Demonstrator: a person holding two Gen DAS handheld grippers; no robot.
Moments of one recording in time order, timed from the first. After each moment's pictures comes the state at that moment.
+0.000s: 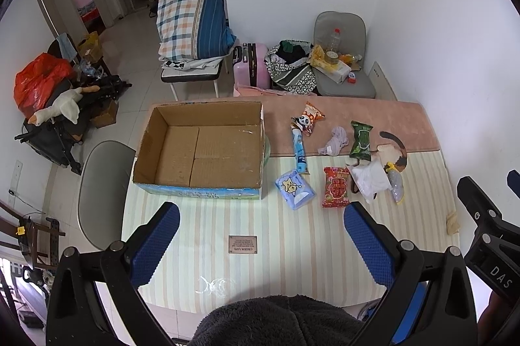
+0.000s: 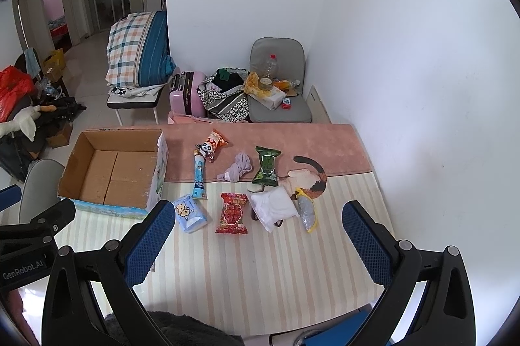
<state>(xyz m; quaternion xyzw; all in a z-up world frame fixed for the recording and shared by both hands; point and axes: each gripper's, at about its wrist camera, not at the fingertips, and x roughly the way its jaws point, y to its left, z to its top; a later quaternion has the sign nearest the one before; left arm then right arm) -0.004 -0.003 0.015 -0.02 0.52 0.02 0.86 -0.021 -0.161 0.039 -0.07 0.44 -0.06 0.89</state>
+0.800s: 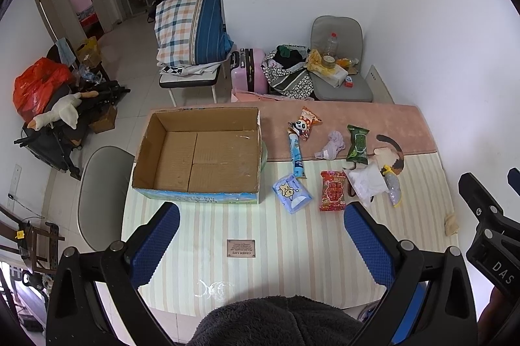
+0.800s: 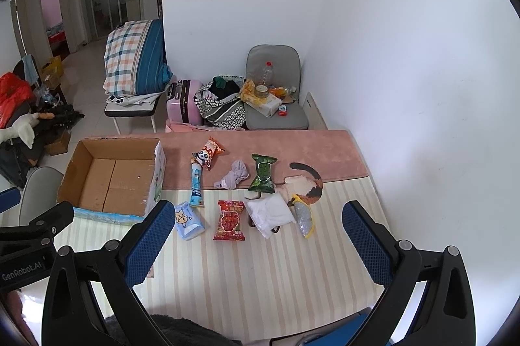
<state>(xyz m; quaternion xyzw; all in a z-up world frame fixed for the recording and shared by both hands) -0.004 -0.006 0.020 -0.02 0.51 0.01 0.86 -0.023 -0.164 0.051 -0.06 0.43 -0.07 0.90</state>
